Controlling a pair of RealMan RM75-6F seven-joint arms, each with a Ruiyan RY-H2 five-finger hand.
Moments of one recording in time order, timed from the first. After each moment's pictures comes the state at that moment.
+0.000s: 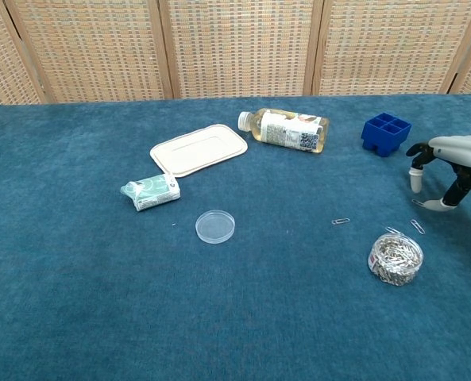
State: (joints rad) left arm -0.17 -1.11 -0.09 -1.64 1.40 1.41 0.14; right arm 0.67 -1.53 0.18 -1.22 -0.88 0.84 -0.36
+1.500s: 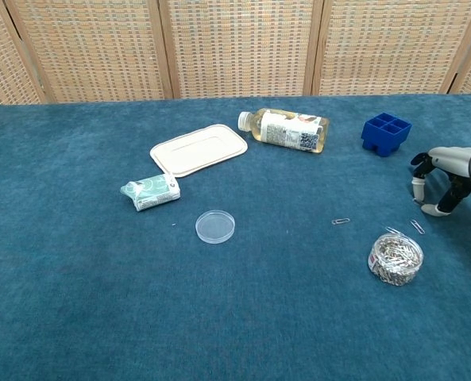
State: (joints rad) left arm -0.17 -1.11 -0.08 -1.63 1.39 1.40 0.14; right arm 0.68 -1.64 0.20 -1.07 -0.82 0.81 -0.36
